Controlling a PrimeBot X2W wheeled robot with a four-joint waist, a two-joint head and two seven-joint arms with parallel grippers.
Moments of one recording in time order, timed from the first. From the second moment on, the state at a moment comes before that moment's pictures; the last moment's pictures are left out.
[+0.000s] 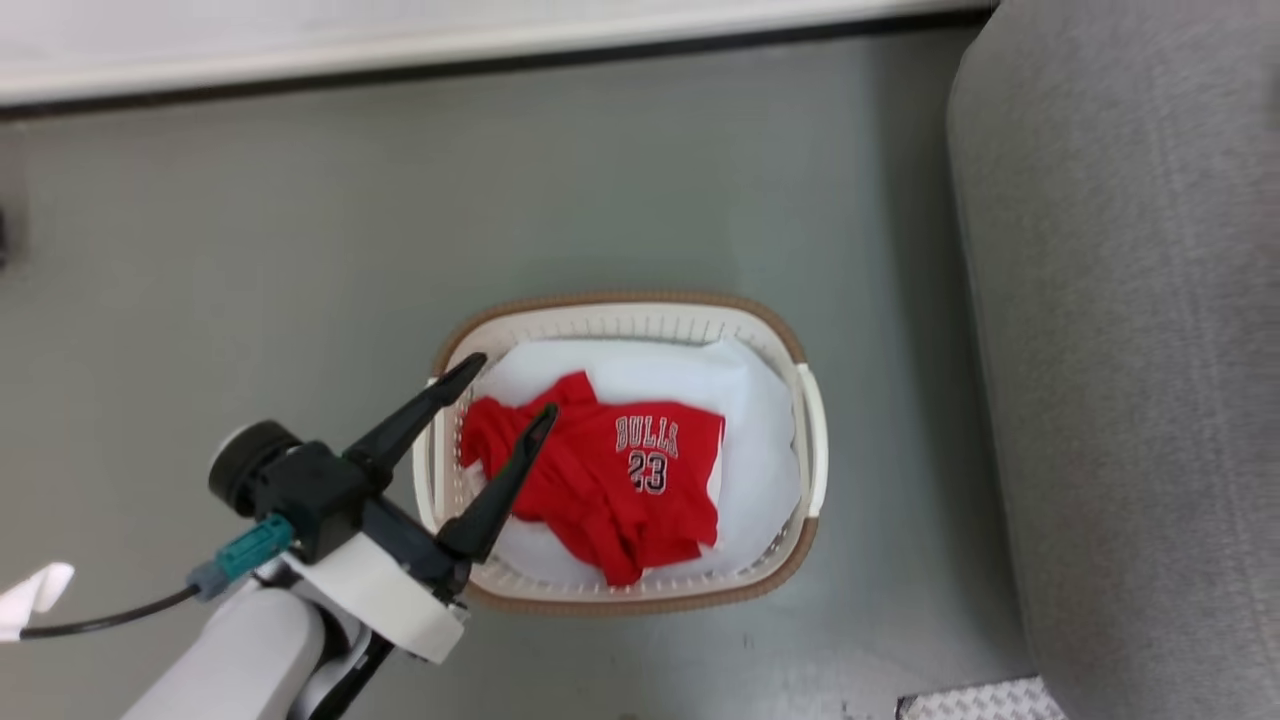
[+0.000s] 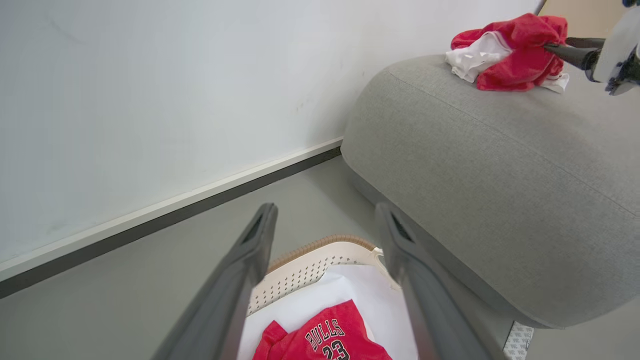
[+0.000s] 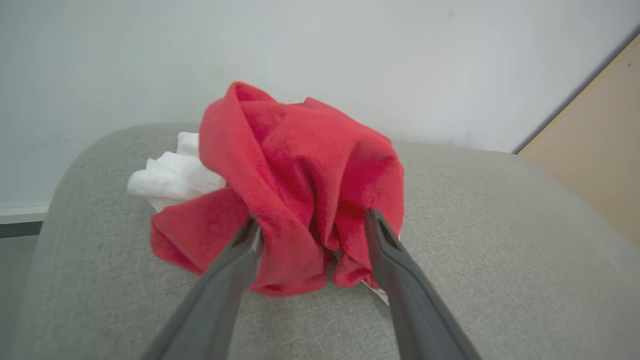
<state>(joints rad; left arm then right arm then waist) -0.47 0.51 -0.61 0.07 -0.45 -0.11 -0.26 -0.78 -0.22 -0.58 0.58 -0.25 0.13 -0.07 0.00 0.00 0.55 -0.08</state>
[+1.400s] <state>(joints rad) 0.07 0.16 0.00 0.18 -0.27 -0.13 -0.26 0.00 -0.05 0.03 0.21 0.04 0.13 -0.26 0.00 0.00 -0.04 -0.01</state>
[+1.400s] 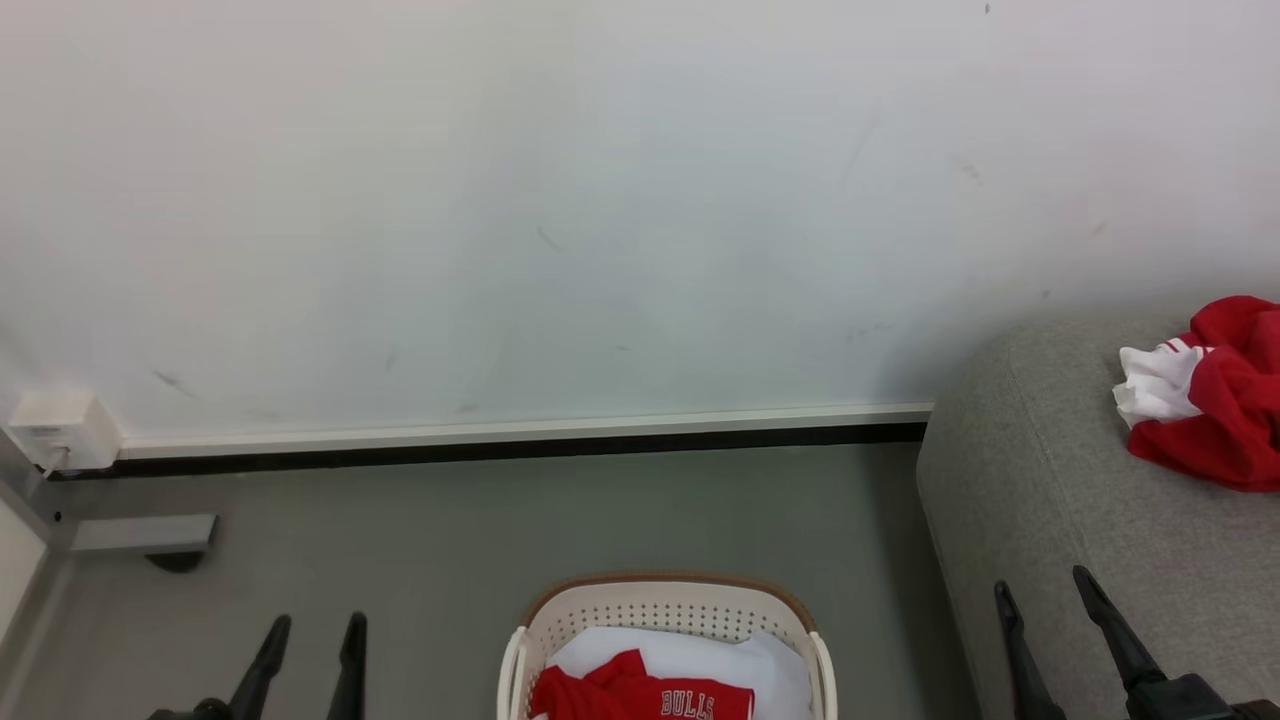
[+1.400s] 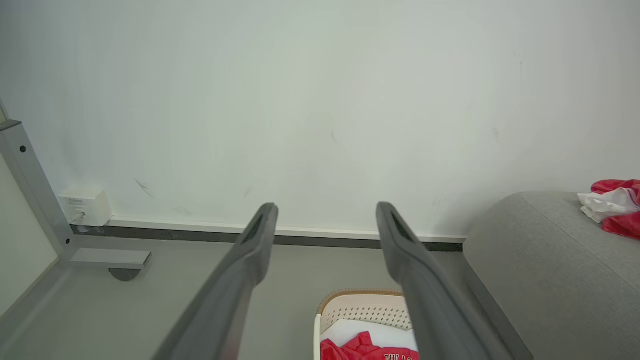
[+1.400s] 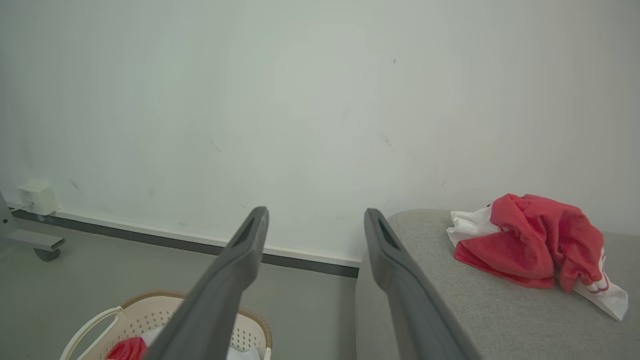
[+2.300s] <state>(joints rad) 0.07 0.19 -0.06 0.21 -0.31 -0.13 -0.26 0.00 -0.05 0.02 0.23 0.06 0.13 -0.26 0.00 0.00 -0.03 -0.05</state>
